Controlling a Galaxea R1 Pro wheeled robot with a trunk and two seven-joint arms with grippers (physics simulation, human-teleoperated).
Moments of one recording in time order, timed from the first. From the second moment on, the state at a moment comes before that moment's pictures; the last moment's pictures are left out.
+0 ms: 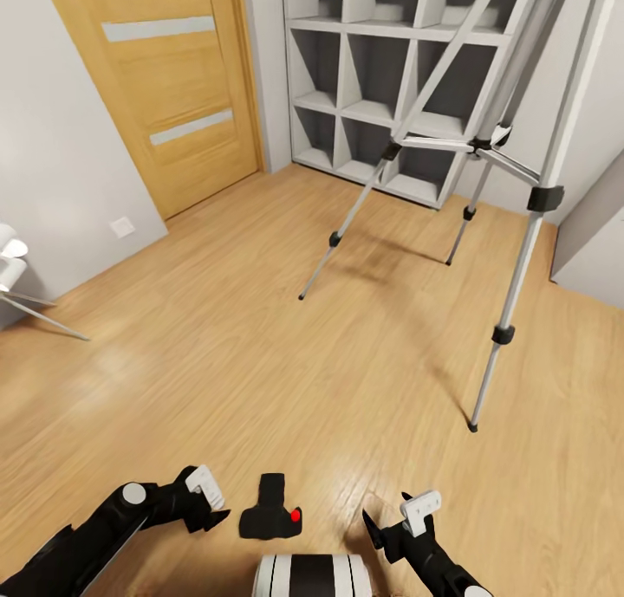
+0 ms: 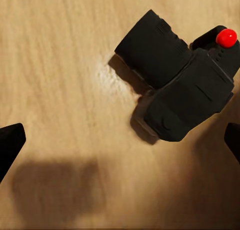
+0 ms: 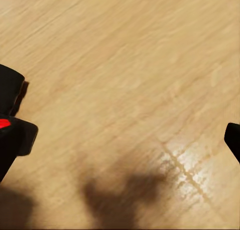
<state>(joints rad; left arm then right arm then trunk) -0.41 0.38 -0.49 -1.01 -0.05 0.27 -0.55 -0.07 -0.05 0.16 -1.13 0.00 -0.04 0.22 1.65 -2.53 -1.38</state>
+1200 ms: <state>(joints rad) -0.41 0.38 -0.49 -1.03 -0.05 0.26 -0.55 -0.50 -0.03 0.16 -1.41 0.01 0.14 0.21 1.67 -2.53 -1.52</state>
